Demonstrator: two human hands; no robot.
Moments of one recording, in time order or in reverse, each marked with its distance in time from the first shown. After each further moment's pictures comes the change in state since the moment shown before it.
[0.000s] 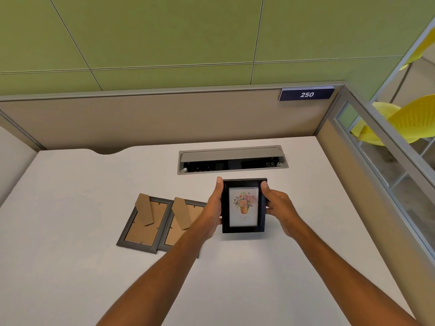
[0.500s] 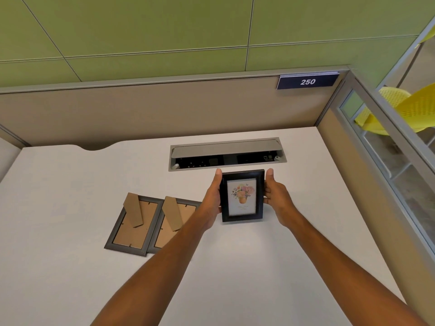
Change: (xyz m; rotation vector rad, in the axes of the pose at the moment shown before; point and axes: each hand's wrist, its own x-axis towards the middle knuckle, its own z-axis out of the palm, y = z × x) left_hand 0.054 0.003 0.017 -0.026 0.050 0.007; right_hand 0.049 -0.002 -0.011 0.069 0.032 0.093
